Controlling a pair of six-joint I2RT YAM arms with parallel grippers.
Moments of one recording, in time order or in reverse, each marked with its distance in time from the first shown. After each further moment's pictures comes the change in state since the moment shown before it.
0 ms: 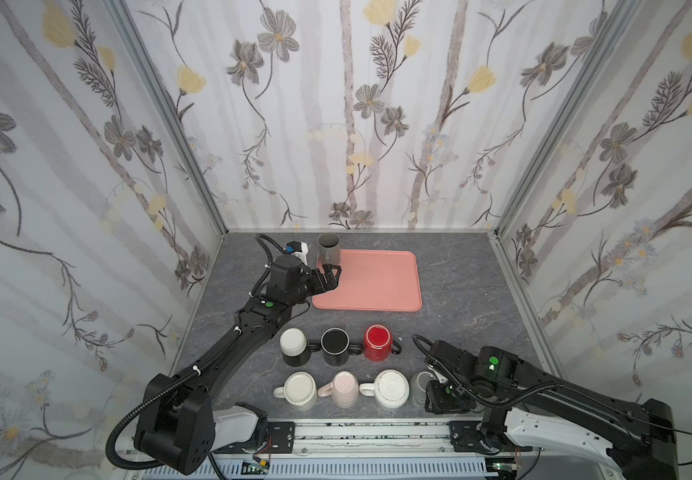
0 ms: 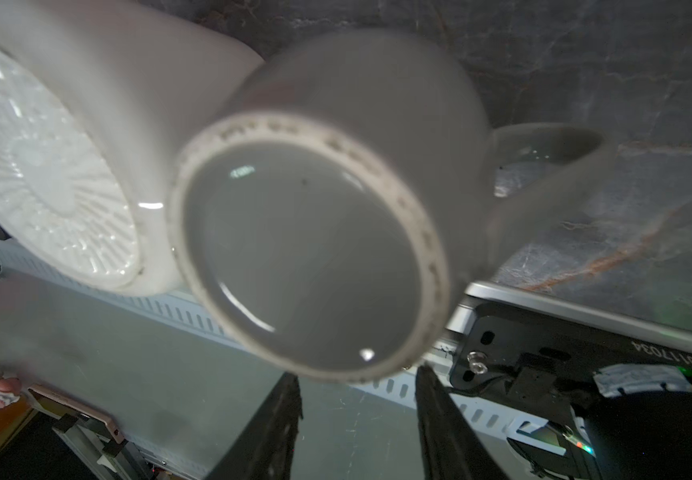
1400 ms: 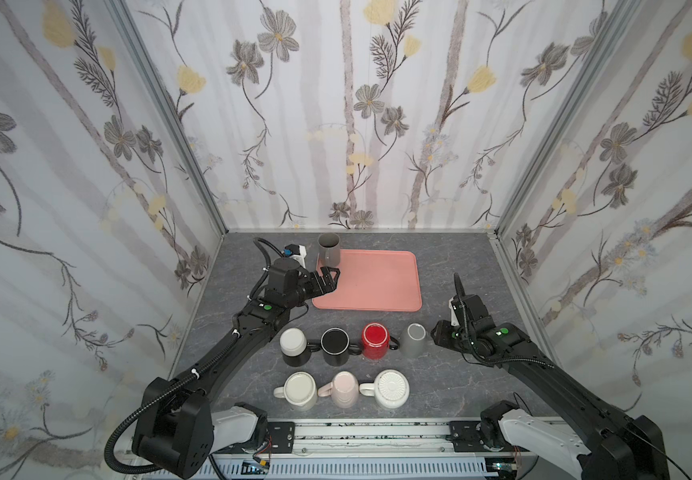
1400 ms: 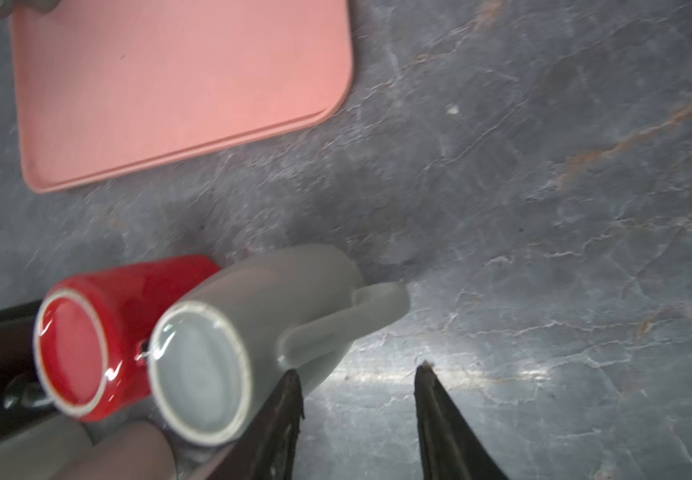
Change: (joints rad) left arm 0.010 -0.019 -0.032 0.007 0.018 -0.021; right arm -0.640 0.106 -0.019 0.490 0.206 -0.290
